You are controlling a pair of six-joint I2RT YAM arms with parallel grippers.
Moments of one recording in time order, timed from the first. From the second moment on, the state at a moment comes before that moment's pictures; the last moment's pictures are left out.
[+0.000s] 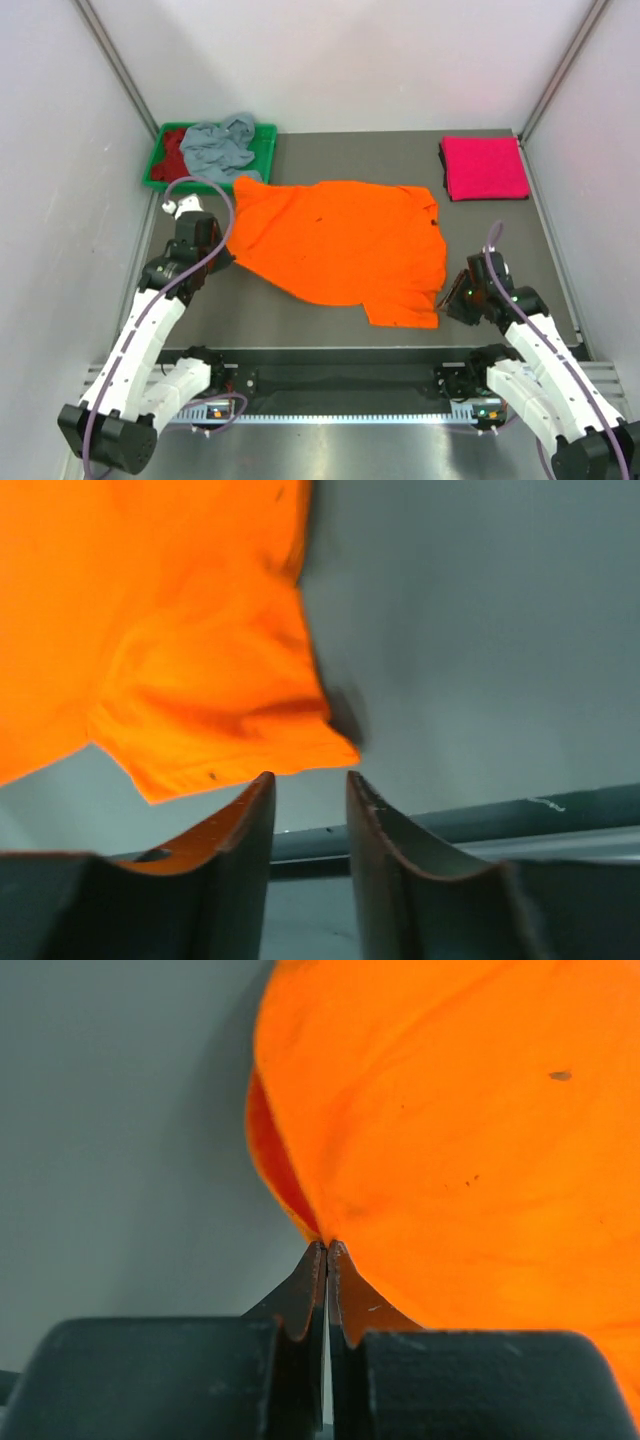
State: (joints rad) left arm -0.23 0.88 0.90 -0.76 -0.23 -0.59; right arm 0.25 0.69 0.54 -0.88 -0.01 0.78
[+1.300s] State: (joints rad) left arm -0.23 1.04 0.85 -0.64 -0.24 -0.57; right arm 0.27 0.60 0.26 -0.66 -0.15 0.81
